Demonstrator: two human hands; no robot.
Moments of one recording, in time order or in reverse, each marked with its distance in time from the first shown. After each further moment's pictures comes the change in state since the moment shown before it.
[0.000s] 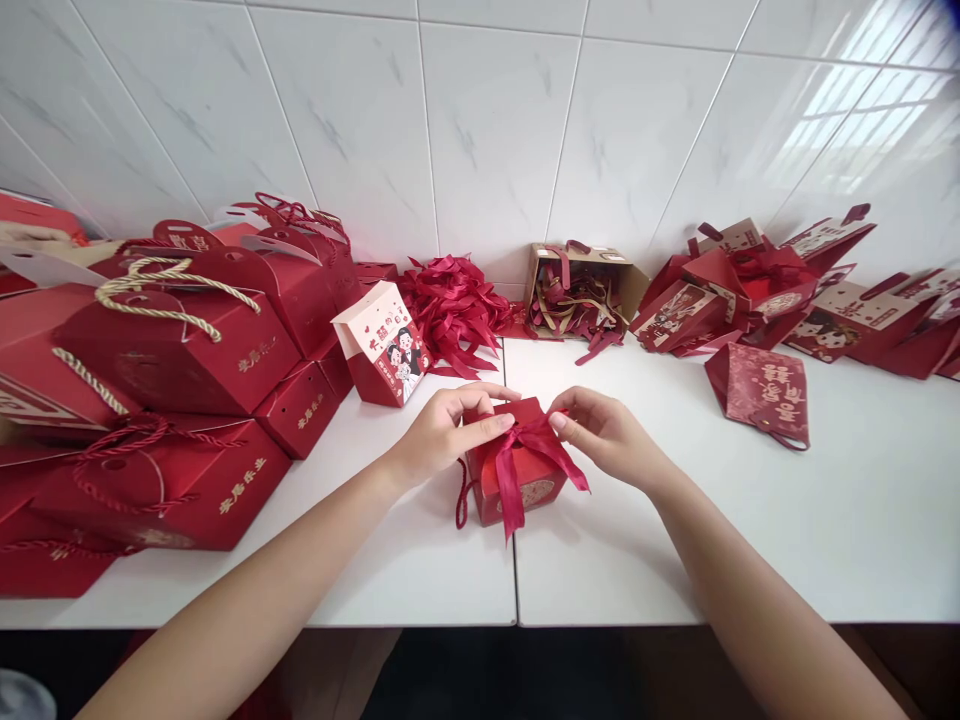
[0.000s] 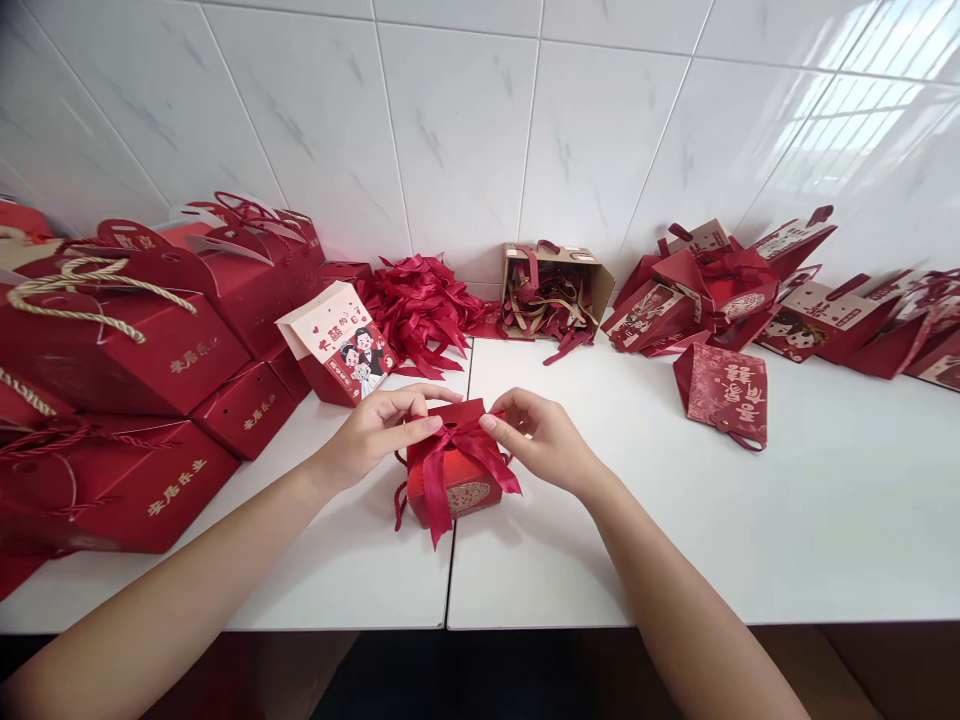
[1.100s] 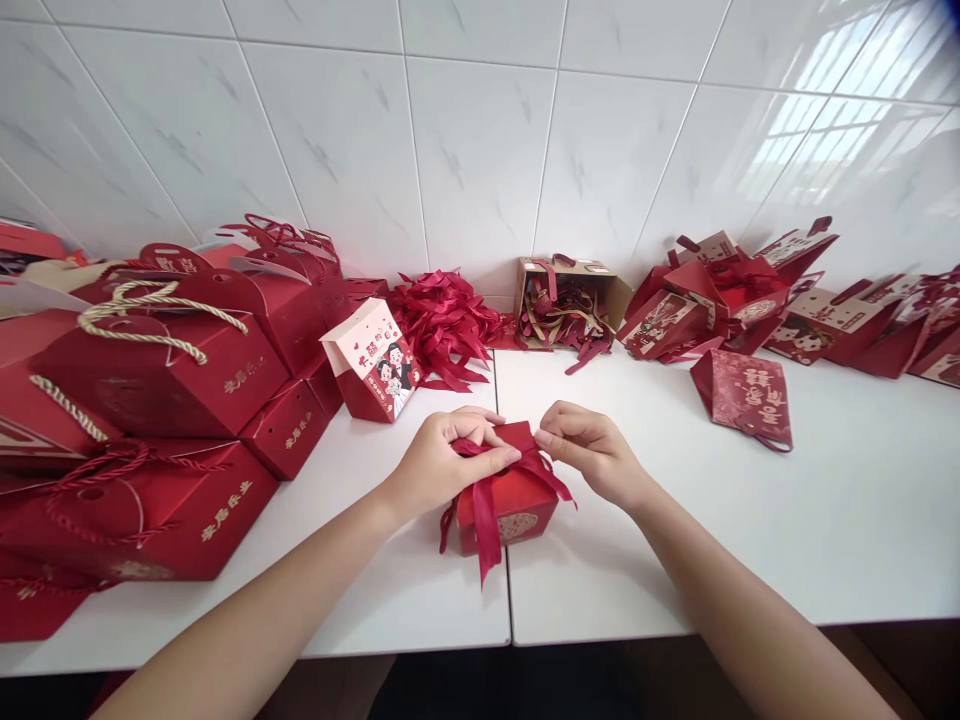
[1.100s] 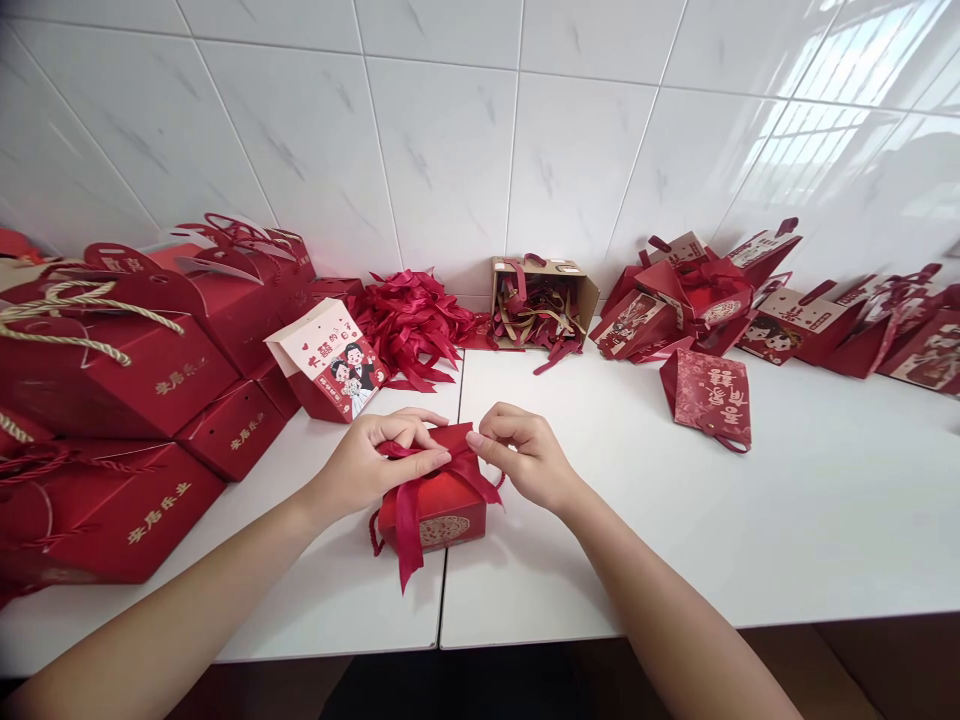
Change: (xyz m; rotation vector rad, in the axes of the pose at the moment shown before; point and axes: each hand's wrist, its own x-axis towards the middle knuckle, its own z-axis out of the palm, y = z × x) left_hand -0.003 0.000 0.014 0.119 0.074 0.031; right_hand -0.002 -0.007 0.008 0.026 0.027 -0.151
